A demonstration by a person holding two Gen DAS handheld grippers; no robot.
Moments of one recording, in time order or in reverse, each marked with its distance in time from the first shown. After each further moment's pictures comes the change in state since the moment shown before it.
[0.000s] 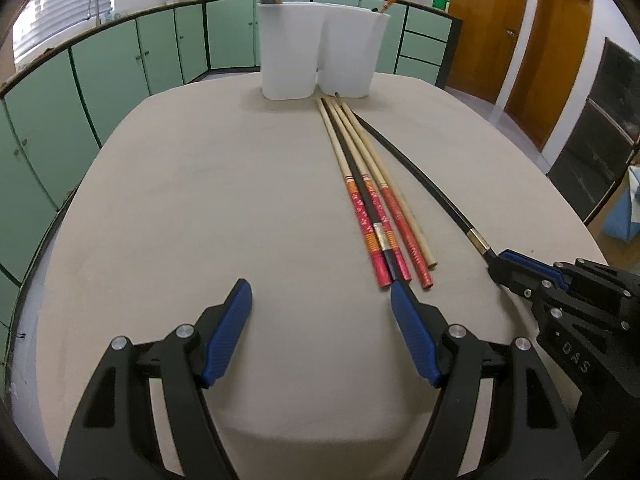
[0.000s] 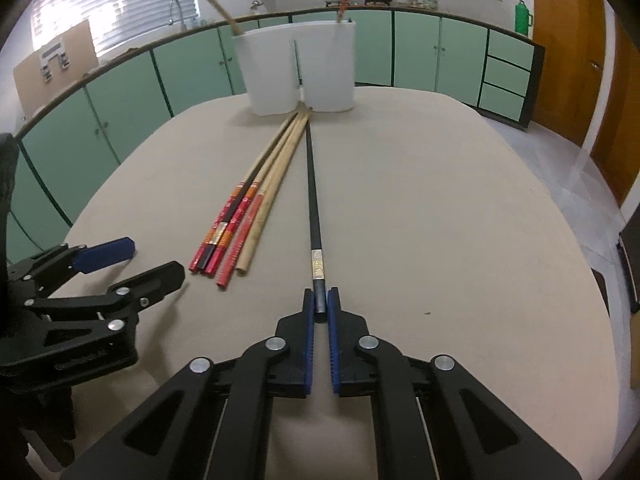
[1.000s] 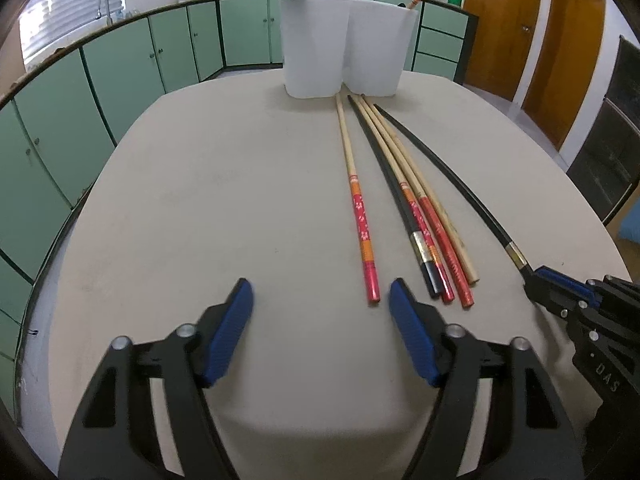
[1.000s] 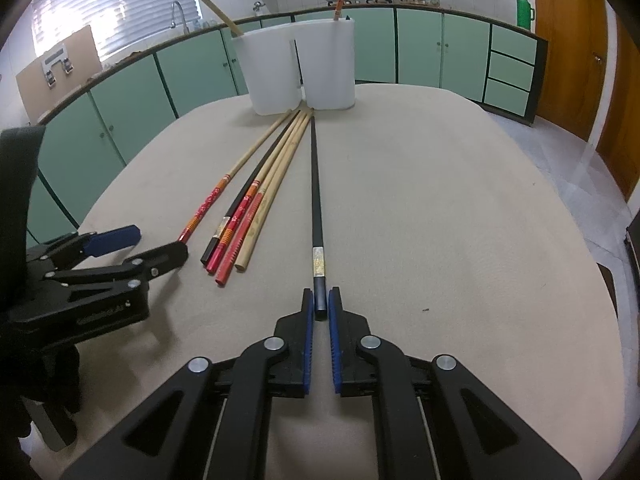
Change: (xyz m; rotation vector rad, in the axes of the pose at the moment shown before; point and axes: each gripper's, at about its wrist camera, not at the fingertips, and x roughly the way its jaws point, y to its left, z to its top) left arm 0.011 0.014 0.010 -0.012 0.009 0.060; right arm 0.001 -0.002 0.000 0.012 0.006 0.033
